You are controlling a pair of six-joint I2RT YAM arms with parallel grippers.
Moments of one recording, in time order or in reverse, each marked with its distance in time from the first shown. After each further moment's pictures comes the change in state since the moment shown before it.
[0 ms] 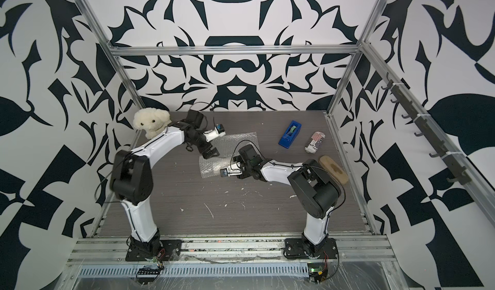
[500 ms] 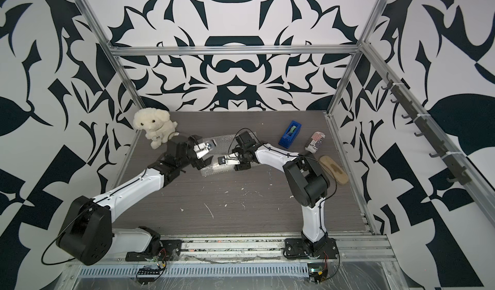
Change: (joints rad) left arm -0.166 -0.451 -0.735 0.711 -0.237 0.181; right arm -0.058 0.164 0.367 -0.444 -0.119 0.079
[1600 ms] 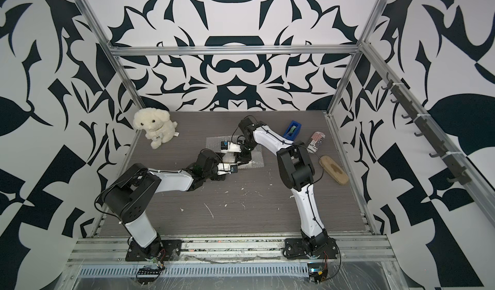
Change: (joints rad) left arm -0.137 0.428 0.053 0.262 -0.110 0.225; right arm -0.095 0.260 0.458 -0.543 -0.256 0.102
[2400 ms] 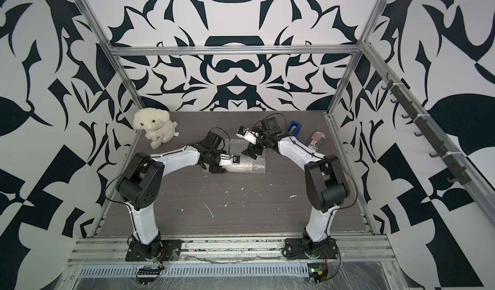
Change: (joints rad) left arm 0.084 0.179 0.542 -0.895 0.313 -0.031; right arm -0.144 -0.509 -0.603 0.800 0.078 0.327
